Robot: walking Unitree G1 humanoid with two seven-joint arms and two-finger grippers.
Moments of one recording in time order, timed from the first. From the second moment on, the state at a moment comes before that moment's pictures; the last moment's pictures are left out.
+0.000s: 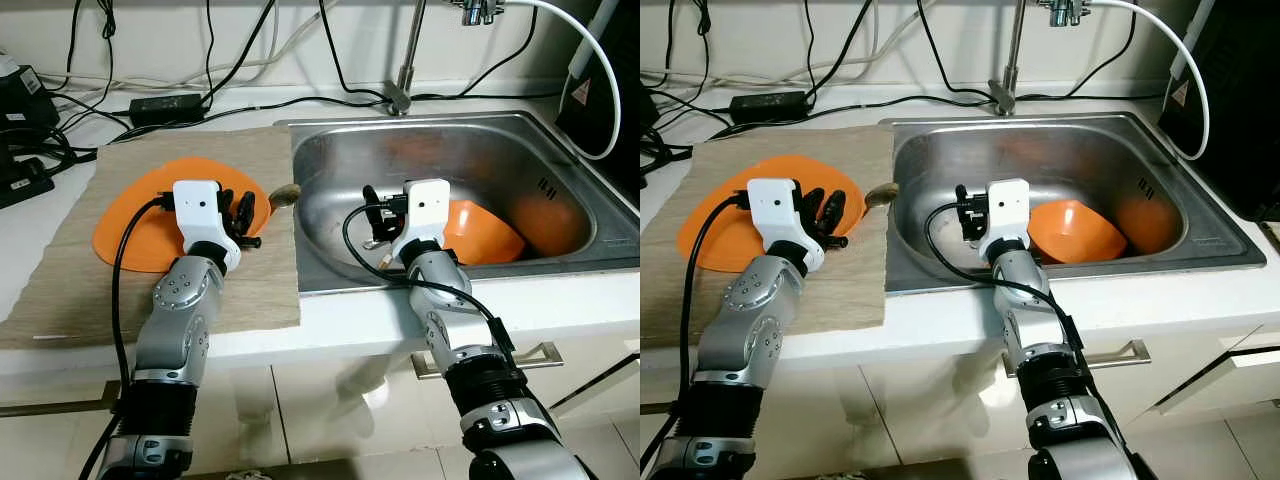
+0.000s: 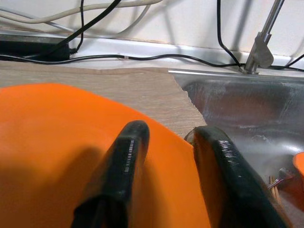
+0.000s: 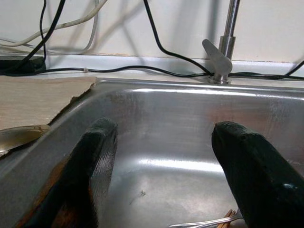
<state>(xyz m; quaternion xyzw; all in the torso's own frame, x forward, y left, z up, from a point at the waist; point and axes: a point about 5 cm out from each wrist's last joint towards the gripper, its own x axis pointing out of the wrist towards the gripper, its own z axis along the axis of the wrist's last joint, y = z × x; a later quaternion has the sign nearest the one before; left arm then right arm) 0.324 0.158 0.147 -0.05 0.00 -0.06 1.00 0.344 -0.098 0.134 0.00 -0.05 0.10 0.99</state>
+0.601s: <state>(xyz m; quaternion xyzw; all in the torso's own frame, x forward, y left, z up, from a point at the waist) 0.324 0.157 0.146 -0.05 0.00 -0.07 1.00 0.345 -0.100 0.132 0.00 -0.04 0.10 0.99</state>
